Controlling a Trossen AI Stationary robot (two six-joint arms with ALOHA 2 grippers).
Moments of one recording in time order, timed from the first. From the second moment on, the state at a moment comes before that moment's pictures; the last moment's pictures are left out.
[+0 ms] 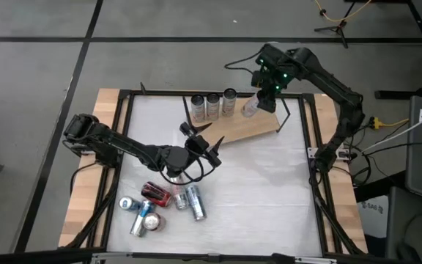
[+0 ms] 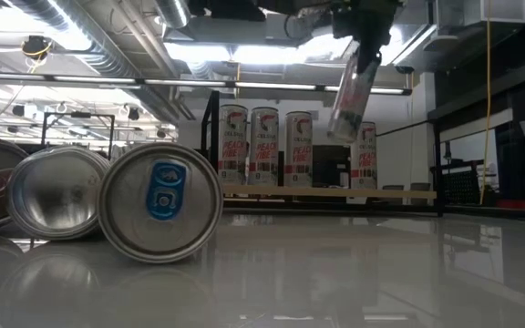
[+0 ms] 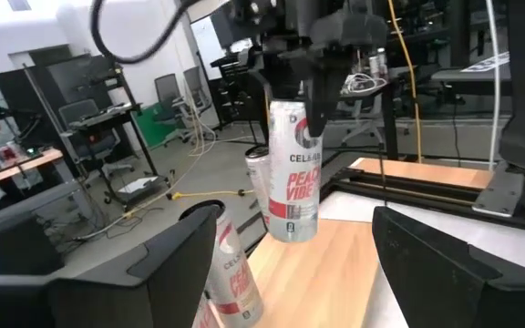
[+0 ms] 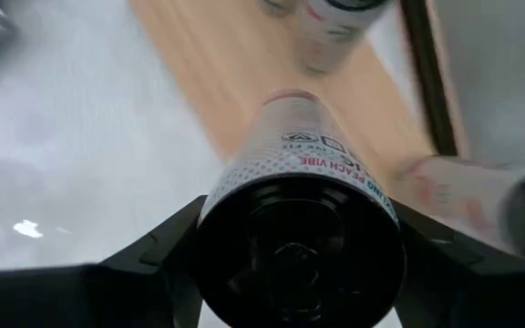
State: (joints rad) left arm -0.24 1.63 1.08 0.50 -1.08 0.18; right arm -0.61 1.71 1.95 -1.52 -0.20 -0.38
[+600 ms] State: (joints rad) left arm -0.19 1.63 1.08 0.48 -1.08 0.18; right arm -0.62 1.86 1.95 -1.51 -0.05 -0.61
